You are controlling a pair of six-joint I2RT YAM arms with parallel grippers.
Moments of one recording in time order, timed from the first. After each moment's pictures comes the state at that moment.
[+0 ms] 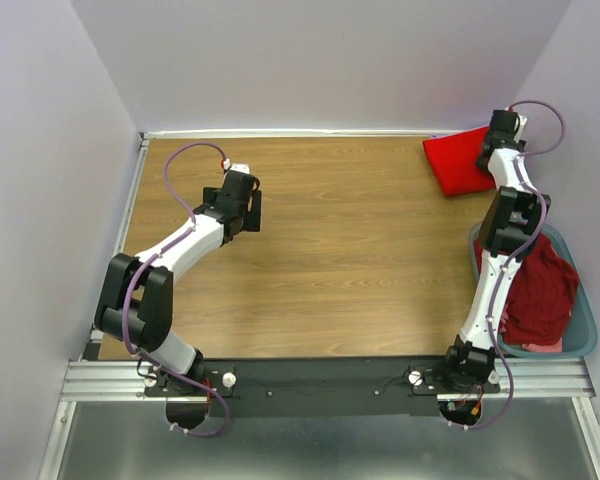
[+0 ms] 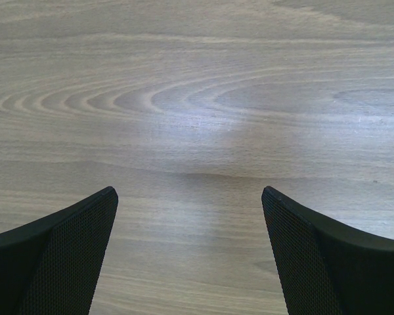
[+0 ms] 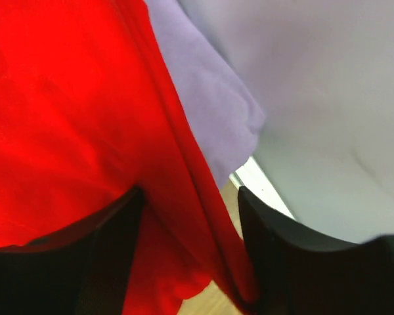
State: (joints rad) left arm -0.37 1.56 1.03 -0.32 -0.39 -0.21; right arm -0.26 2.45 2.14 -0.43 0.42 0.07
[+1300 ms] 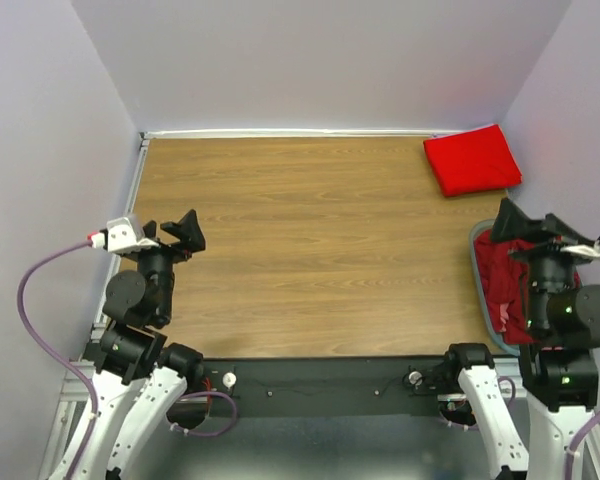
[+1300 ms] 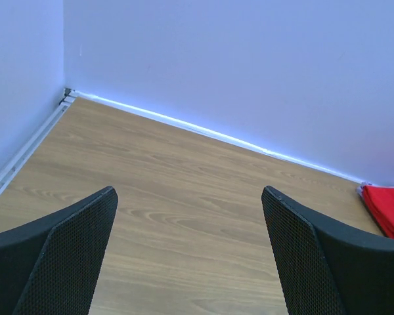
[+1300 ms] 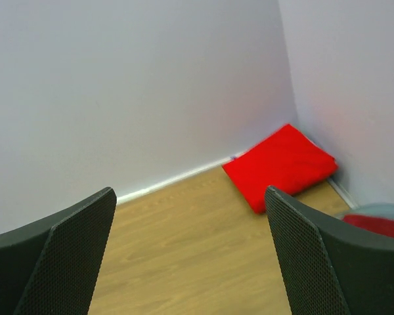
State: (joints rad) left arm -0.37 0.39 0.70 -0.18 -0.45 -0.30; right arm 0.00 0.42 1.04 -0.38 0.19 0.30
